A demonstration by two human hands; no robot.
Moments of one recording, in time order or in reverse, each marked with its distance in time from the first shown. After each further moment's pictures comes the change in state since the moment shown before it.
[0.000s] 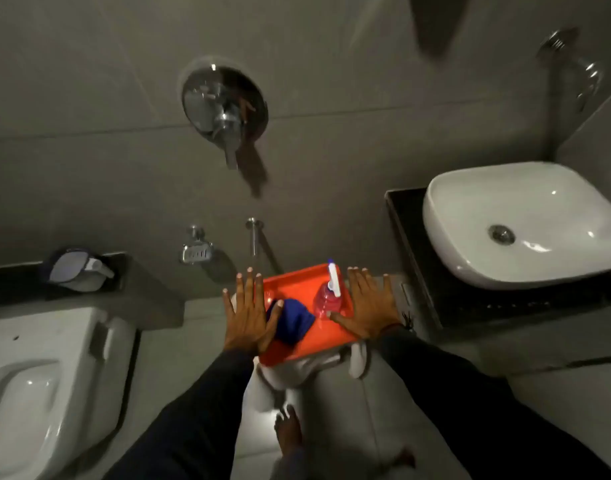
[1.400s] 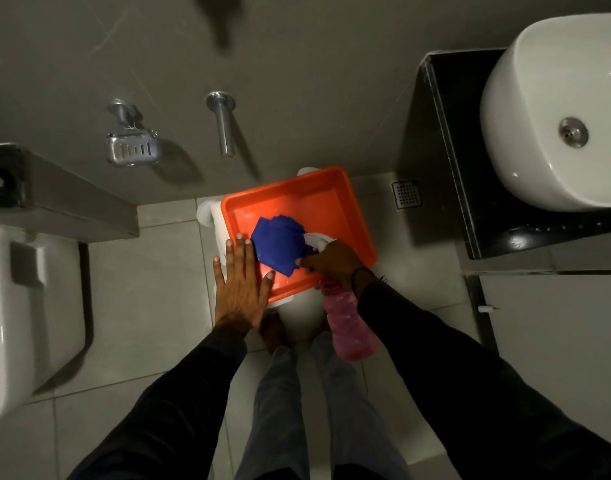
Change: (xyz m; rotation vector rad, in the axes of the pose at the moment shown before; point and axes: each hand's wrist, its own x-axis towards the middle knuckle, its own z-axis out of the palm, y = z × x) left_hand 0.026 -0.099 0.197 -0.047 -0.116 0.054; right_hand 0.061 -0.065 0.128 0.857 -0.581 0.376
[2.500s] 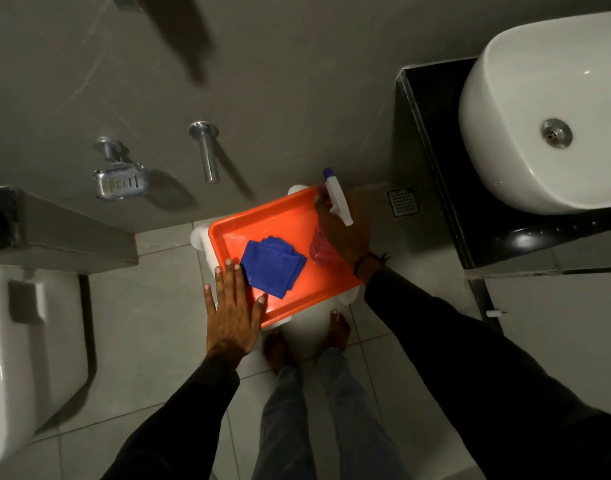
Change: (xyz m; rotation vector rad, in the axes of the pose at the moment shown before) left_hand -0.001 0.010 -0.009 0.032 -0.061 -0.048; right_hand 0.016 -0.035 -0.056 0.371 0.820 -0.379
